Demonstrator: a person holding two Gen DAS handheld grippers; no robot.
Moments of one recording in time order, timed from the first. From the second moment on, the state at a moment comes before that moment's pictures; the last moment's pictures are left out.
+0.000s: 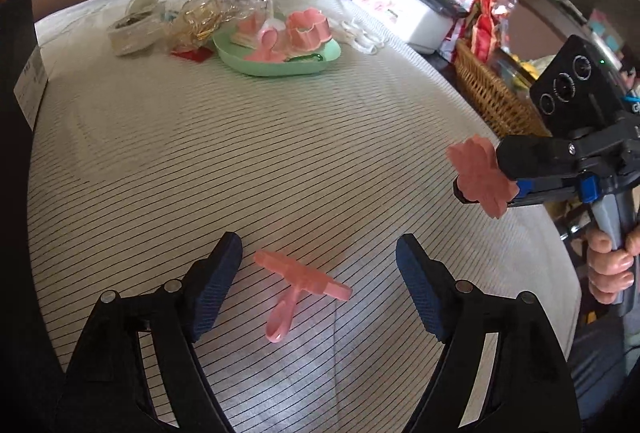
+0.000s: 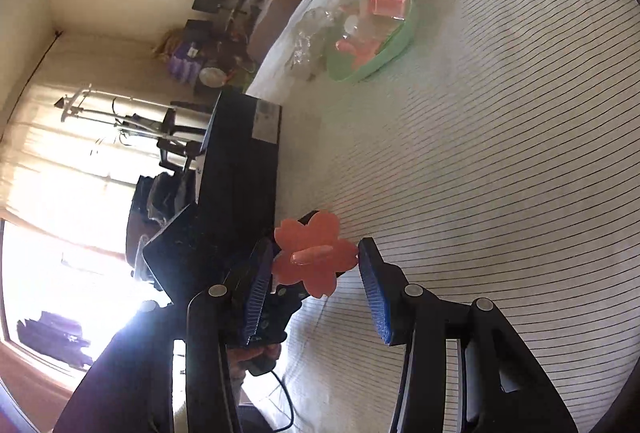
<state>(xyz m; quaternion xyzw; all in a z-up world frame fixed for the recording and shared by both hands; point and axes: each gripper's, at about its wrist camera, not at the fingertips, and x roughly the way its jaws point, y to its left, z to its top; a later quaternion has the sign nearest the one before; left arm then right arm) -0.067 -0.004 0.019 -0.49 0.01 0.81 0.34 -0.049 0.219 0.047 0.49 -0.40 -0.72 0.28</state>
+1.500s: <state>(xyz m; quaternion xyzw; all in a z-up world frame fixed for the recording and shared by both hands) -0.042 -0.035 0.022 -0.51 -0.03 0.79 0.33 -0.052 0.183 0.006 0.54 -0.42 -0.66 0.31</state>
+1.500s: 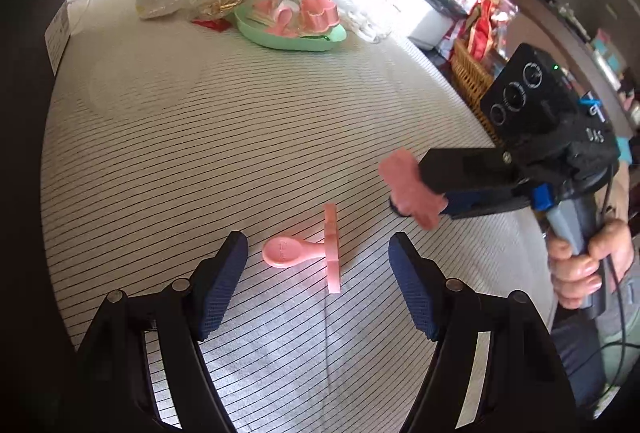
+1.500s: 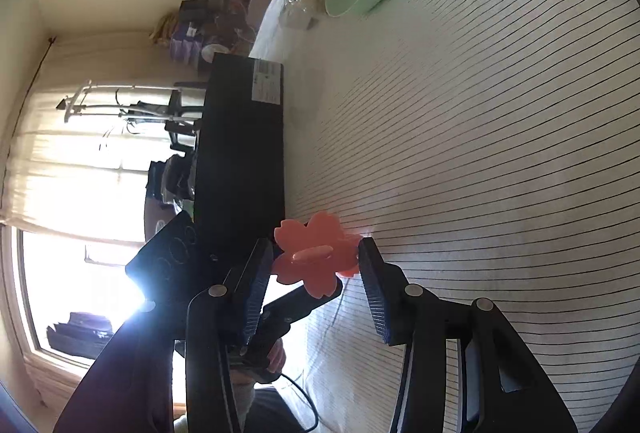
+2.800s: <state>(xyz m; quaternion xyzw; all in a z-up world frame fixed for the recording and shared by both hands) -0.056 -0.059 0.055 -0.48 -0.16 0.80 0.32 -0.052 0.179 0.009 0.52 -0.44 -0.67 0.30</state>
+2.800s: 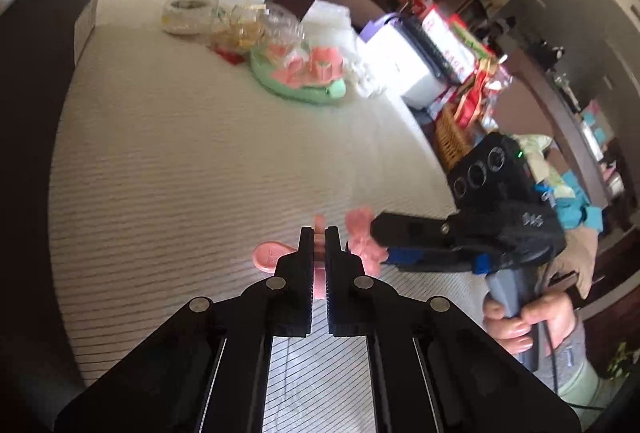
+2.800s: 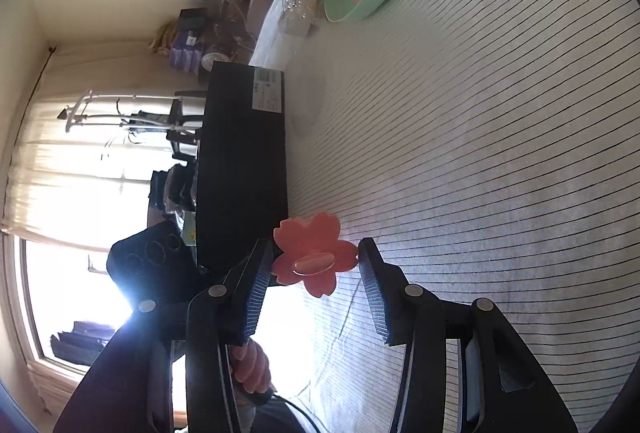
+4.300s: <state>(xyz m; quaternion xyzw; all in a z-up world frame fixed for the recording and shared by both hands) -0.247 -0.281 0.146 -0.51 -0.21 0.83 0.12 -0.251 -0.121 0.139 0.53 0.03 -0.80 0.28</state>
